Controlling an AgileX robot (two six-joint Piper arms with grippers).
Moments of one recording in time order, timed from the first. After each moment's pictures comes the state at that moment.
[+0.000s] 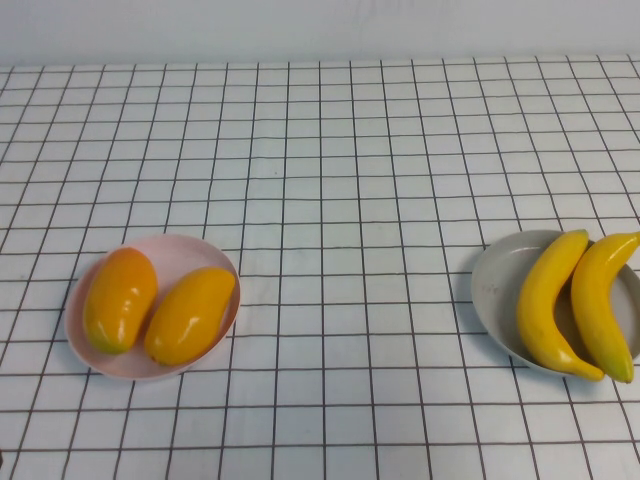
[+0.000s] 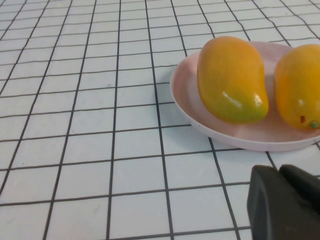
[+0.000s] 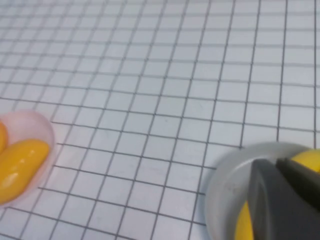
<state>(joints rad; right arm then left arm) 0.16 0.91 -0.89 0.42 0.63 -0.21 -0.10 -0.01 0.03 -0.01 0.37 0.07</state>
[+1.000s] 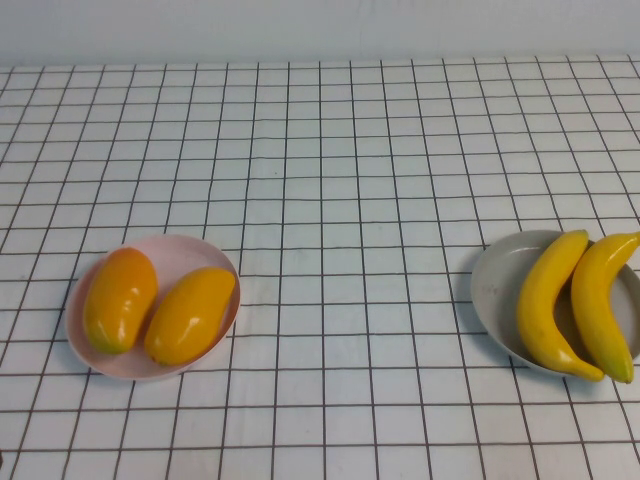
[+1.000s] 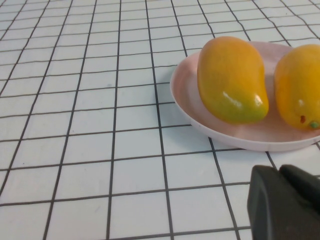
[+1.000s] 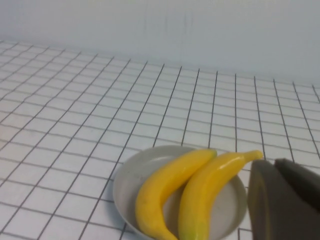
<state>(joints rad) 0.16 0.00 -0.35 0.06 0.59 -0.09 -0.10 -0.01 0.03 -0.01 0.37 0.07</state>
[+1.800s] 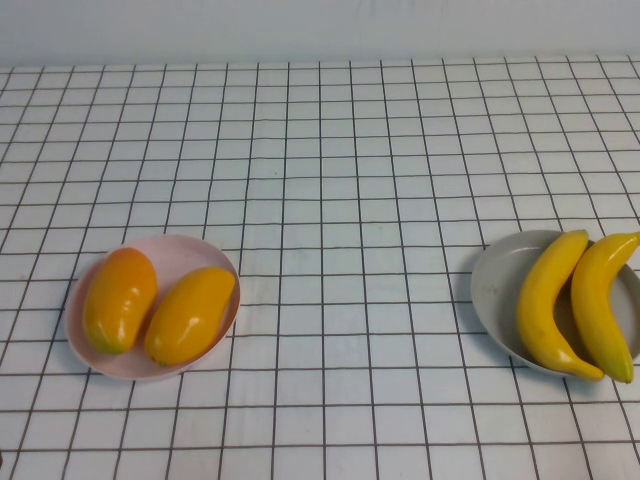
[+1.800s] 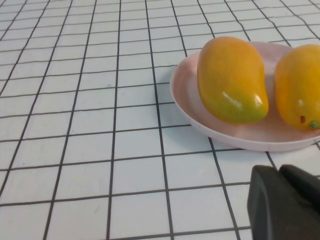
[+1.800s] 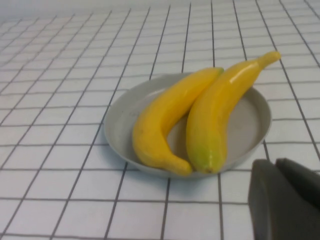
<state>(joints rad) 0.16 -0.01 0.02 0.05 0.31 0.10 -0.10 -0.01 0.03 -0.01 0.37 0.07</state>
